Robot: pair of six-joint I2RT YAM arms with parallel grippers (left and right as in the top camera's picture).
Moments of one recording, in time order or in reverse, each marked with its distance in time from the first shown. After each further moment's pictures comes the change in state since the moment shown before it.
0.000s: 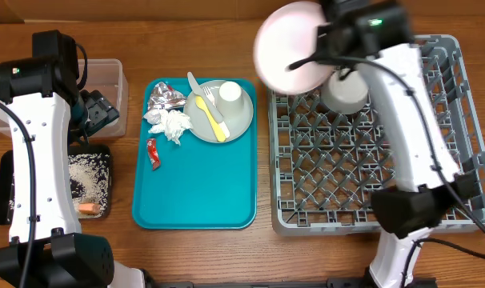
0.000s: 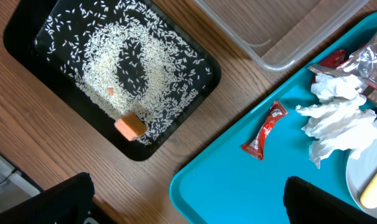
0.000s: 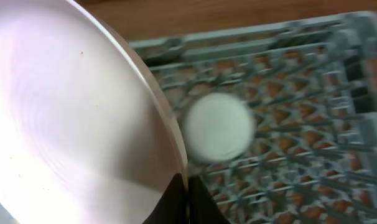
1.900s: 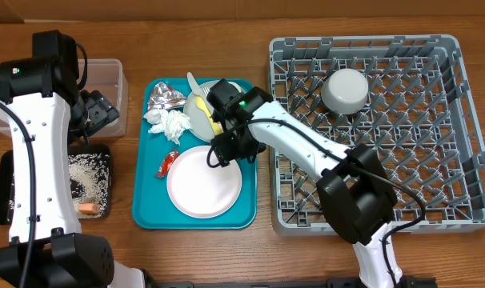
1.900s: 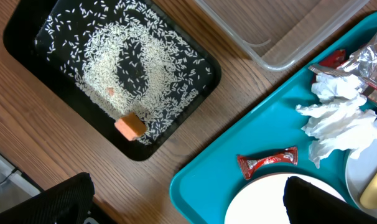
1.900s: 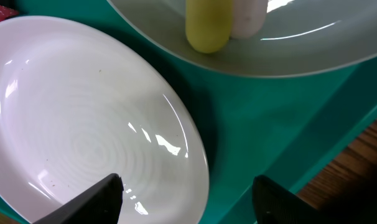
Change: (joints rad) left arm 0.000 0.000 0.000 0.000 0.000 0.000; right arm 0.407 0.137 -0.621 0.393 -0.513 -0.137
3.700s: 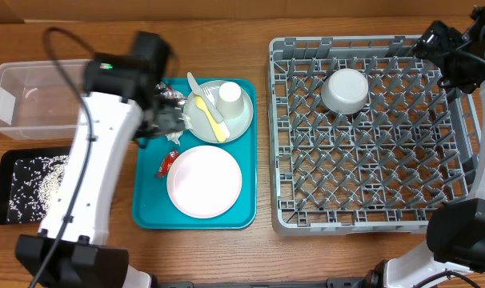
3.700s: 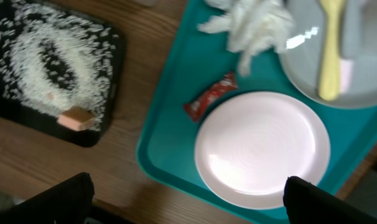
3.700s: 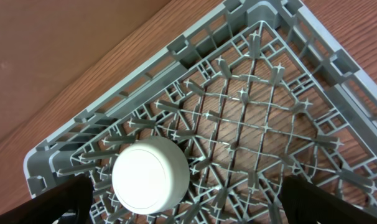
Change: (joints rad) left arm -0.341 0.000 0.000 -0.044 0.029 0.047; right arm -0.991 -0.366 0.149 -0.001 0.059 0.116
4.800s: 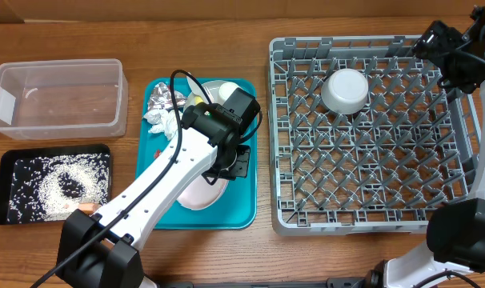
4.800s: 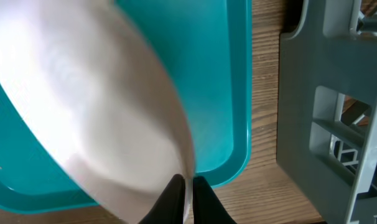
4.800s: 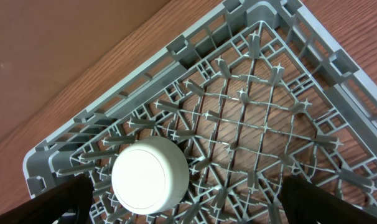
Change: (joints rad) left arm -0.439 -0.003 -0.367 0.345 0.228 0.083; right arm 0.000 0.000 0.000 0.000 0.002 0.000
